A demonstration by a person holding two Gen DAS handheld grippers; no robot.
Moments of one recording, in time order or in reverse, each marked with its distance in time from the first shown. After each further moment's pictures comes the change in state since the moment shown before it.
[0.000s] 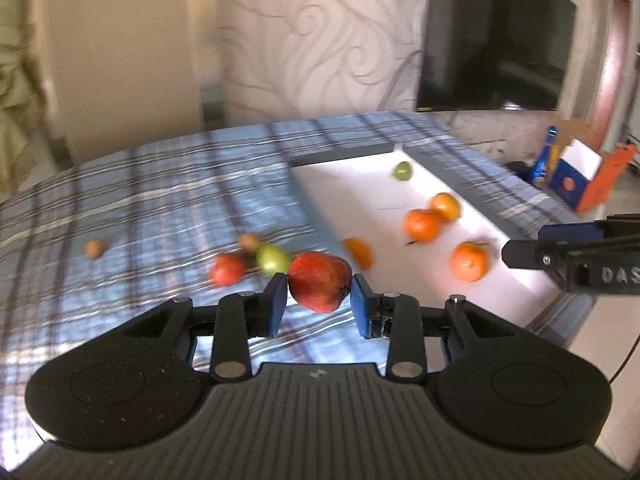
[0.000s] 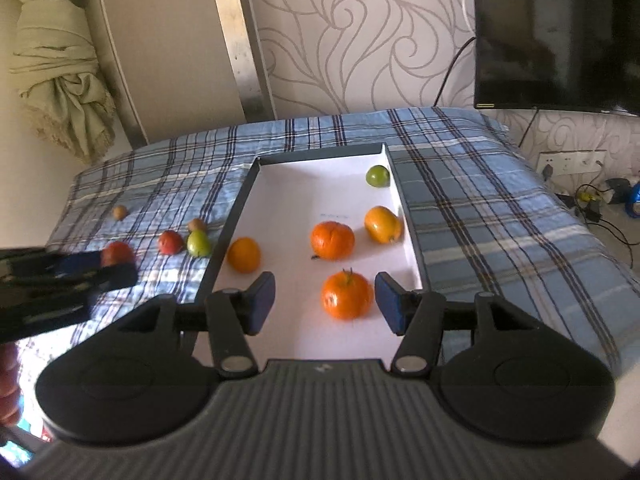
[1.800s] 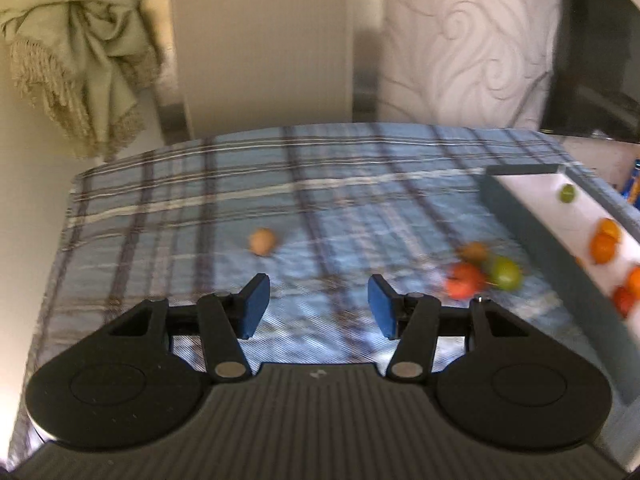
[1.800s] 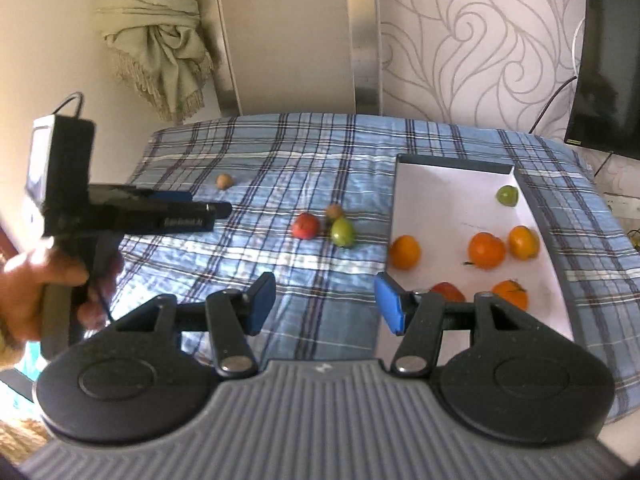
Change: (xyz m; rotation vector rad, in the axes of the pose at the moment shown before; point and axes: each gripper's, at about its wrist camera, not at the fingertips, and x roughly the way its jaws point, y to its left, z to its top) left arm 0.024 0.182 -0.013 -0.128 -0.007 0.223; right arm 0.005 0.128 -0.004 -0.171 0.033 0.125
